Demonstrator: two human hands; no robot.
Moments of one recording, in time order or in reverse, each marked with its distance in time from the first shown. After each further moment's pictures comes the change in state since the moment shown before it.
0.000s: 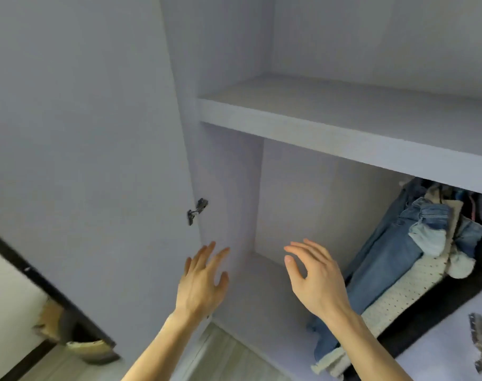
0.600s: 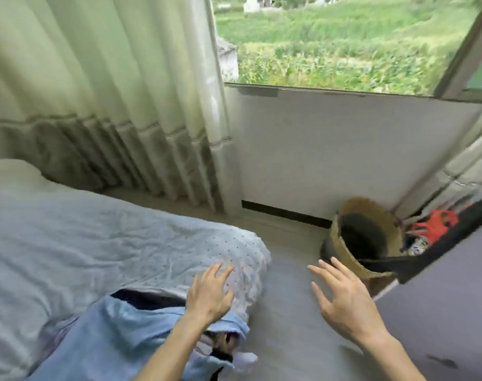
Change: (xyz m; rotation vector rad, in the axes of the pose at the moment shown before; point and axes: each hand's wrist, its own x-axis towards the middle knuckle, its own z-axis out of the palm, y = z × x) left_hand -0.578 -0.126 -0.130 0.147 0.113 -1.410; right_hand -0.257 -0.354 0.134 0.221 -1.005 -1.018
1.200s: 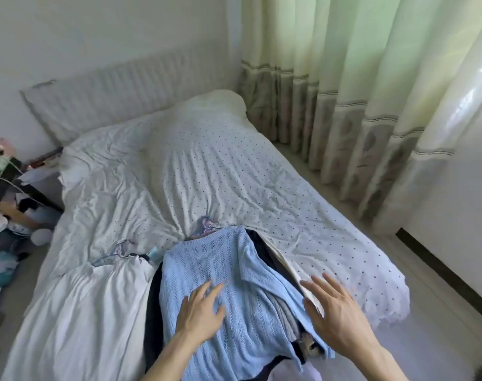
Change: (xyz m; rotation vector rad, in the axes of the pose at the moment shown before) left_hand -0.214 -0.152 0.043 -0.306 0.144 -0.883; right_hand 0.058 -0.197 0.126 -0.033 -0.443 -0.833
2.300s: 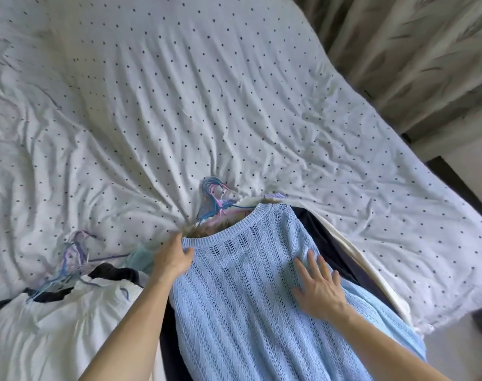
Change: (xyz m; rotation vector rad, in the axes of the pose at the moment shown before) left_hand 0.397 -0.288 0.038 -0.158 -0.302 -0.286; right_hand 0.298 -0.081 0.303 -0.208 -0.718 0.342
